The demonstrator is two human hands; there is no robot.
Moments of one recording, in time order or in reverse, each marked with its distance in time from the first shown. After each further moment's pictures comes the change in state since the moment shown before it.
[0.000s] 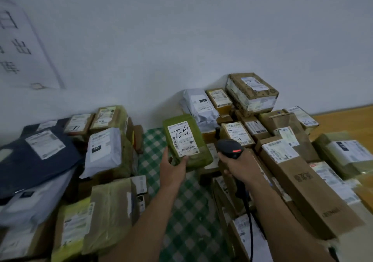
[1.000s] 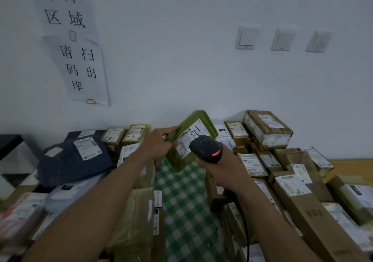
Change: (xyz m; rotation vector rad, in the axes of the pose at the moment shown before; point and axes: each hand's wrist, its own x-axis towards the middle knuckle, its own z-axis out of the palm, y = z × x) left_hand 0.022 0.142 -0.131 0.592 -0.185 0.382; right_hand -0.086 -0.119 0.050 -0.240 -0.292 -0.535
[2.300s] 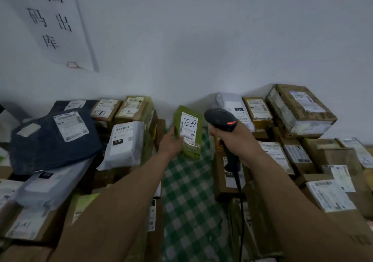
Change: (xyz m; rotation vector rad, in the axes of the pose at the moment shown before) left_hand 0.106 -0.100 0.118 -0.290 0.020 -0.398; right_hand 0.138 0.072 0.005 0.214 -0.012 0.282
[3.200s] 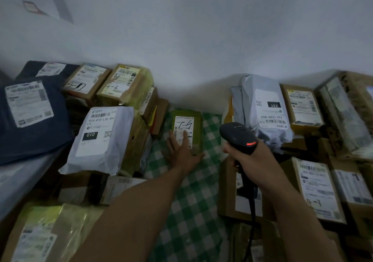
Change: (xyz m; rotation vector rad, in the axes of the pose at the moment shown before) left_hand 0.119 -0.117 0.112 0.463 0.075 -0.178; right_hand 0.103 0.112 -0.005 -0.079 -0.120 0.180
